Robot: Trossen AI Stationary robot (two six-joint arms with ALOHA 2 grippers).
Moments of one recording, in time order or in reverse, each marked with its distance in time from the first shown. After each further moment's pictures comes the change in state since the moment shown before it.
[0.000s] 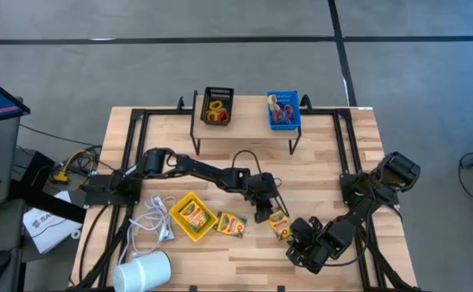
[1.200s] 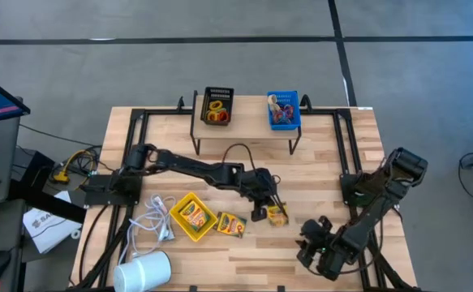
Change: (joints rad) left arm -0.023 -0.191 -0.001 -0.110 -0.140 0.133; right arm 0.122 -0.076 0.024 -0.178 0.133 0.083
